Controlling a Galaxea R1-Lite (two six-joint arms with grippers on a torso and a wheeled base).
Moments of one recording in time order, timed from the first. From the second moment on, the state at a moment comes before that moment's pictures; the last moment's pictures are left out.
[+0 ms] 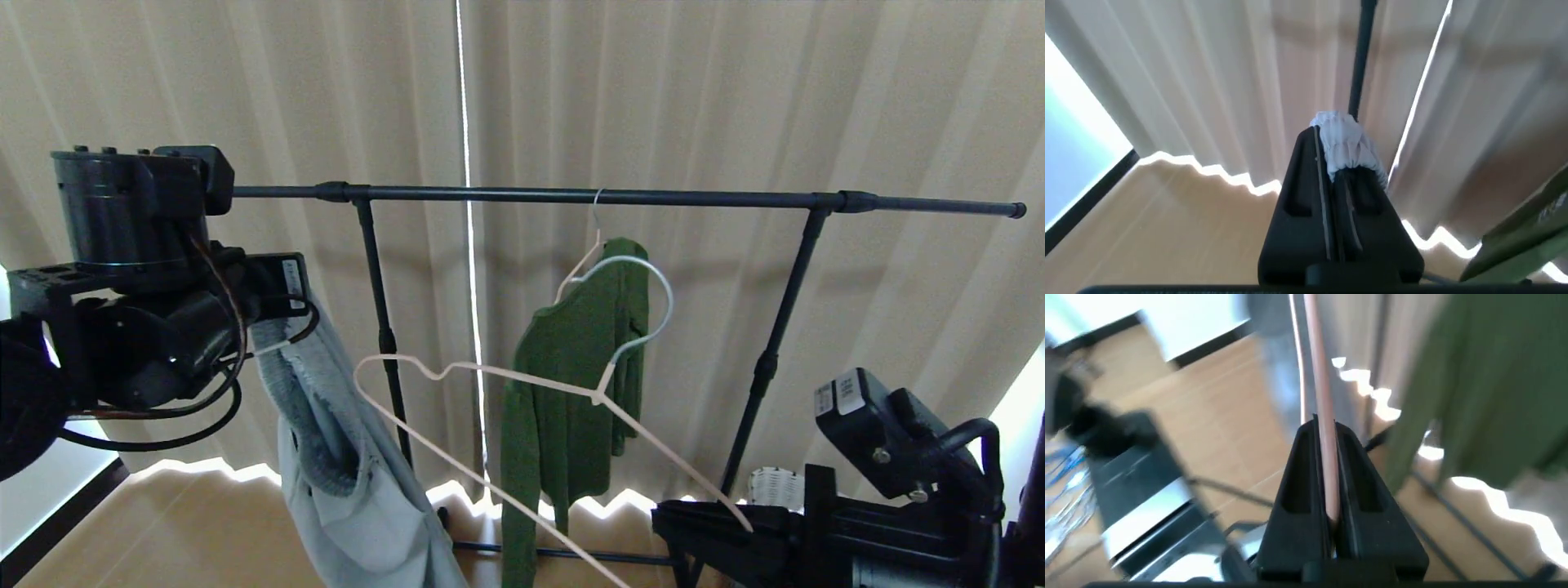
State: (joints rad) left arm -0.39 1.55 -0.92 -0.37 0.64 -0.07; right arm 0.90 1.34 -0.46 -0.52 0.08 0.23
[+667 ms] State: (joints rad) left arm -0.48 1.60 -0.93 -0.33 0.69 -0.10; right arm 0.95 1.61 -0.71 -0.52 -0.04 0.34
